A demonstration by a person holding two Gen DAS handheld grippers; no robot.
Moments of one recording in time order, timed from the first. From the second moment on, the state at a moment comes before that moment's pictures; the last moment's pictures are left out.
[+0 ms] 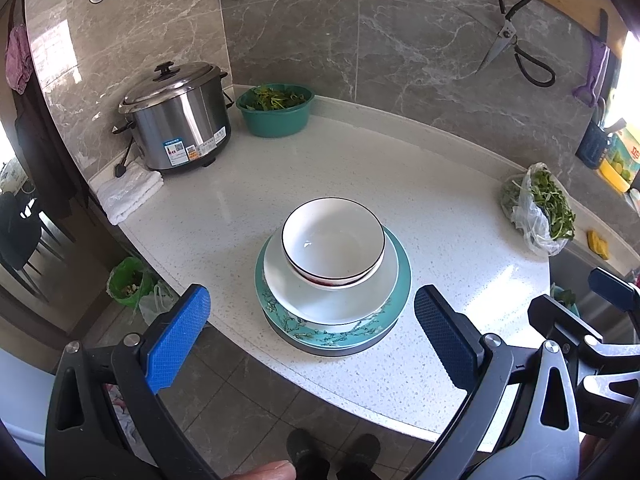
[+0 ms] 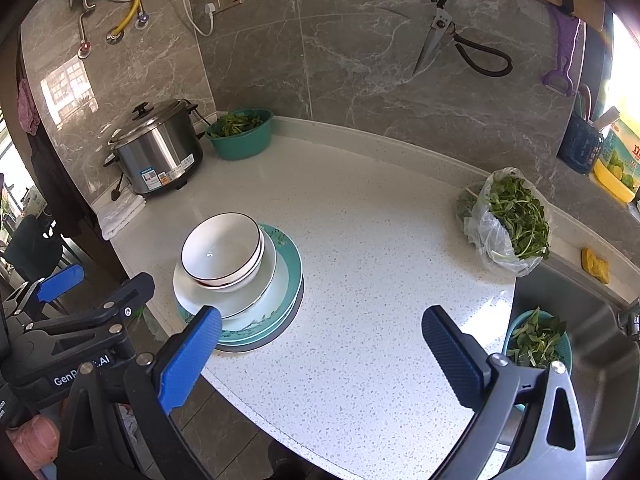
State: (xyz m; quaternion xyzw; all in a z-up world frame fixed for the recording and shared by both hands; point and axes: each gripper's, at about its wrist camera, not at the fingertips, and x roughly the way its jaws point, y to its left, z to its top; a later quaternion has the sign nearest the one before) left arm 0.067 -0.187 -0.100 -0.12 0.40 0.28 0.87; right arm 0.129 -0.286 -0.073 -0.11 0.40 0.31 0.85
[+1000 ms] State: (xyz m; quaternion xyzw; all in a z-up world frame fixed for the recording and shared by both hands) left arm 0.068 -0.184 -0.100 -0.11 0.40 0.28 0.87; right arm 0.127 -0.286 -0.074 -0.11 0.40 0.31 0.85
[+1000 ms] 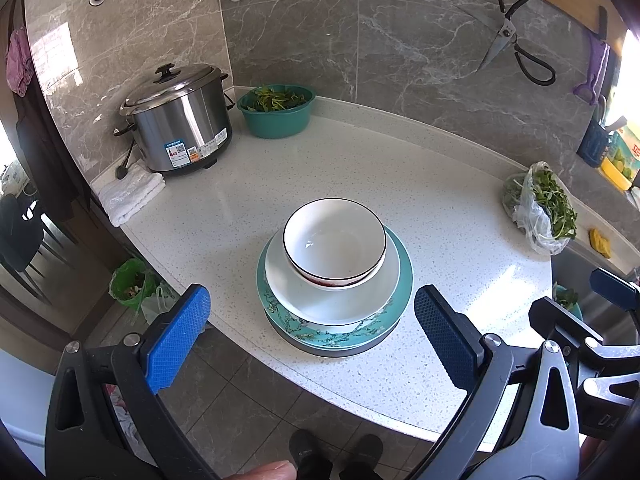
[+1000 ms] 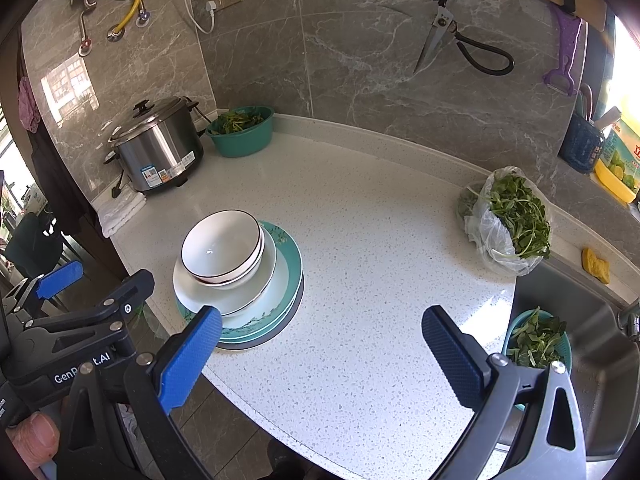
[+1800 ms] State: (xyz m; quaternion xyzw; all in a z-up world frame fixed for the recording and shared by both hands) left arm 0.074 -0.180 -0.102 -0.11 0.40 0.27 0.87; right arm 0.128 -0.285 -0.075 -0.11 0.41 0.31 0.85
